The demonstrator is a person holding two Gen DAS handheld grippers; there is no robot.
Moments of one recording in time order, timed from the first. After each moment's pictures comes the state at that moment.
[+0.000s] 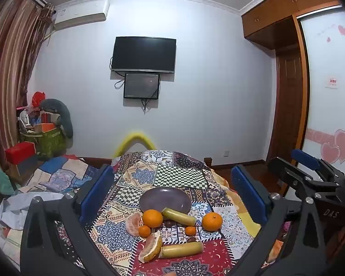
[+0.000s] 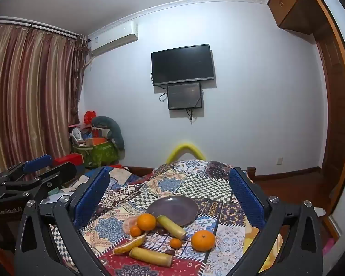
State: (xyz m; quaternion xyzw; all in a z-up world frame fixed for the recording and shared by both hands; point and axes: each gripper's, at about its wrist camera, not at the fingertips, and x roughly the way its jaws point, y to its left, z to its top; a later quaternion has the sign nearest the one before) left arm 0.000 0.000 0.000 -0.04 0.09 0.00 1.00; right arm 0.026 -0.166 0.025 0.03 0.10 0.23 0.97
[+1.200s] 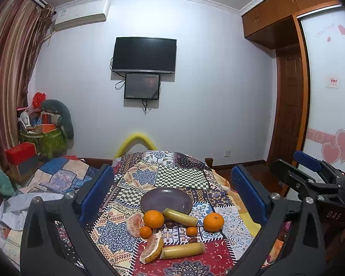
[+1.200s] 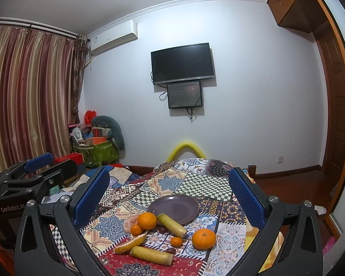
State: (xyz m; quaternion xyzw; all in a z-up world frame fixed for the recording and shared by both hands) left arm 0.001 0.000 -0.004 -0.03 0.09 0.00 1.00; right arm 0.026 -0.167 0.024 0.03 0.10 0.23 0.97
